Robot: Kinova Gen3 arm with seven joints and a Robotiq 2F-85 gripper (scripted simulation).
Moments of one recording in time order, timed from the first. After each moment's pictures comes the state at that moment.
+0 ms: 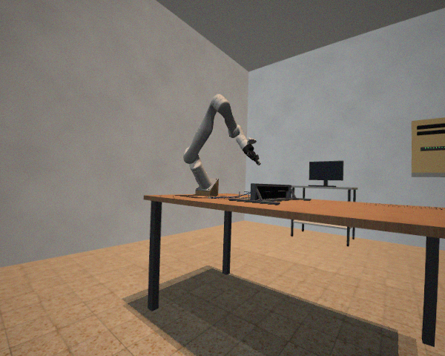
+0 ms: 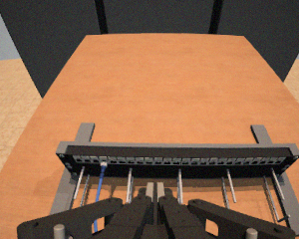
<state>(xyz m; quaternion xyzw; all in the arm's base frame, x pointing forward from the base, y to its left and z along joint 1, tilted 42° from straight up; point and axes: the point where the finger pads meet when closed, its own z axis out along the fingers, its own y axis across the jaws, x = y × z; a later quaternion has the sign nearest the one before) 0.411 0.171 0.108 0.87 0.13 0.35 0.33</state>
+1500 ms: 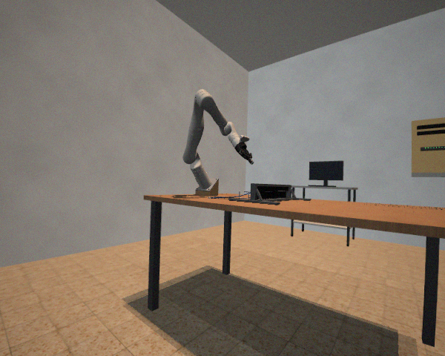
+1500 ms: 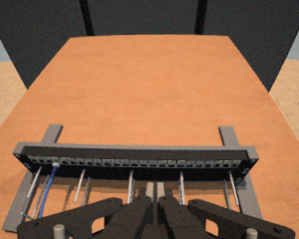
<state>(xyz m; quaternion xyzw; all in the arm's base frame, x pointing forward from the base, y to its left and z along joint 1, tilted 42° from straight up) 0.416 0.097 0.172 0.87 0.13 0.35 0.33</state>
